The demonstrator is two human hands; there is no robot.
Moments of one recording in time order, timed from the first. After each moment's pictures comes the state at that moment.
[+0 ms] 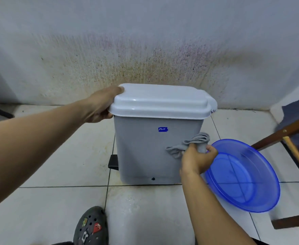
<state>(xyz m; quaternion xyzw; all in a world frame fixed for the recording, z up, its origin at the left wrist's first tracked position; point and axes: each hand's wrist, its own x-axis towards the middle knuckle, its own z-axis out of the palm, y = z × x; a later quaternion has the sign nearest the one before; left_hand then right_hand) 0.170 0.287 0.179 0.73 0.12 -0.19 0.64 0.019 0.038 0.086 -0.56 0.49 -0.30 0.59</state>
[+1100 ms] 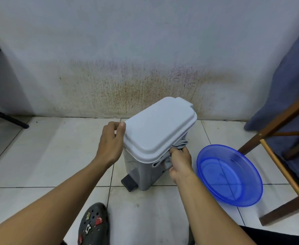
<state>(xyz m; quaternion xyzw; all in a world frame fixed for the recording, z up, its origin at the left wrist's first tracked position) 0.008 0.270 0.160 0.86 0.02 0.05 0.51 -0.033 0.059 0.139 -0.53 0.35 -0.03 0.77</state>
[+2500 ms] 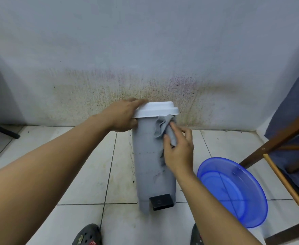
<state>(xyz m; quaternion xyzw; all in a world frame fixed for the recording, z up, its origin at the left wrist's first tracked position) 0.132 0.245 0.259 0.95 -0.29 0.03 0.09 0.018 0.050 0.169 -0.85 0.06 -0.32 0.42</state>
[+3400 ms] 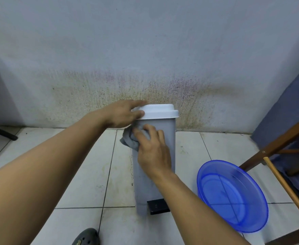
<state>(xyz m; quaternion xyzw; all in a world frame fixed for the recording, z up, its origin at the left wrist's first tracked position) 0.140 0.249 0.269 0.95 -0.24 -0.07 0.21 0.028 0.105 0.178 -0.94 -0.11 -0.27 0.20</state>
